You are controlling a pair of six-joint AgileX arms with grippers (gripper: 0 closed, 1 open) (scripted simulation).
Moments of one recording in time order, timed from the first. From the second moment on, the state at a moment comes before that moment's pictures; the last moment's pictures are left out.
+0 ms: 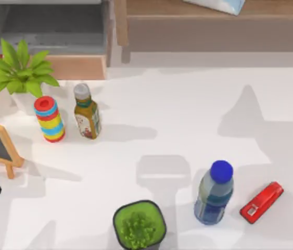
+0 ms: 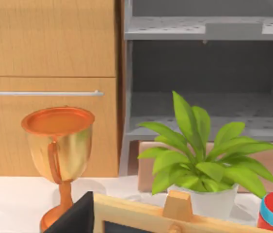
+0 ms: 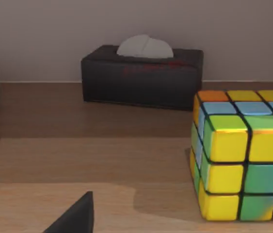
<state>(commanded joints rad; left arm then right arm) 0.00 0.00 0.00 0.00 0.00 0.00 -0.34 1.79 0.84 0.93 -0.31 0.01</state>
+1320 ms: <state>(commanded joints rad) 0.00 0.00 0.00 0.00 0.00 0.00 -0.34 2.17 1.22 0.95 -0.31 0.02</state>
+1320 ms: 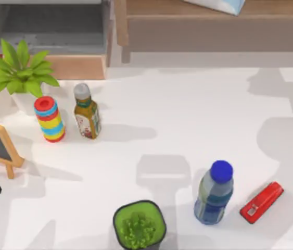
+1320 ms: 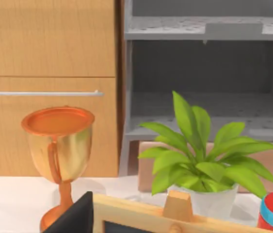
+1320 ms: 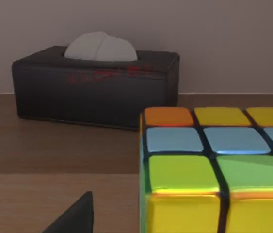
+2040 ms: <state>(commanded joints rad) 0.00 0.00 0.00 0.00 0.00 0.00 -0.34 2.20 1.25 0.95 -0.30 0.01</state>
